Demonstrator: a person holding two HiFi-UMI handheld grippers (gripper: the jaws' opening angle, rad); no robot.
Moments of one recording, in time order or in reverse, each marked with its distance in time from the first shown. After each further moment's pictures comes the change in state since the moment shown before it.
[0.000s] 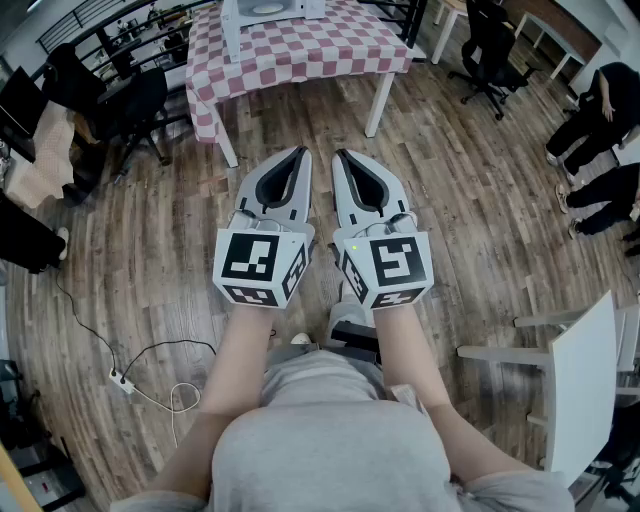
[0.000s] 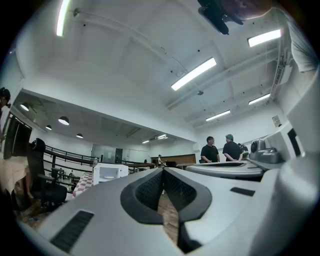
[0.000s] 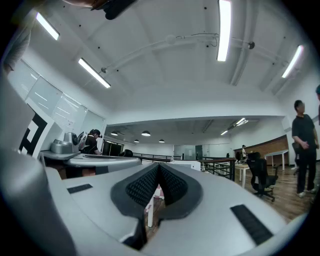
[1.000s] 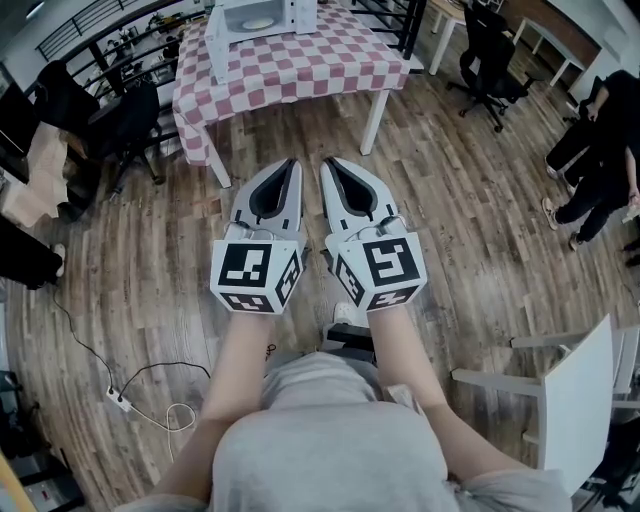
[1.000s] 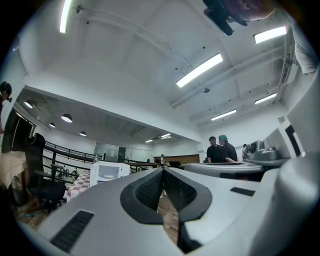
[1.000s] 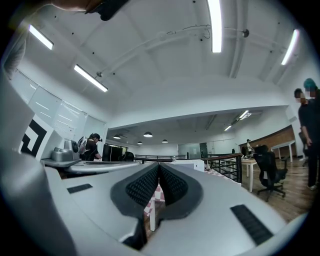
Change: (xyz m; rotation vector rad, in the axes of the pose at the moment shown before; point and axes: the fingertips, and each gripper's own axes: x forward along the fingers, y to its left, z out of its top) left arm 0.090 0.018 -0.018 -0.025 0.004 0.046; right arm 0.065 -0.067 -0.018 0.066 -0.006 0.059
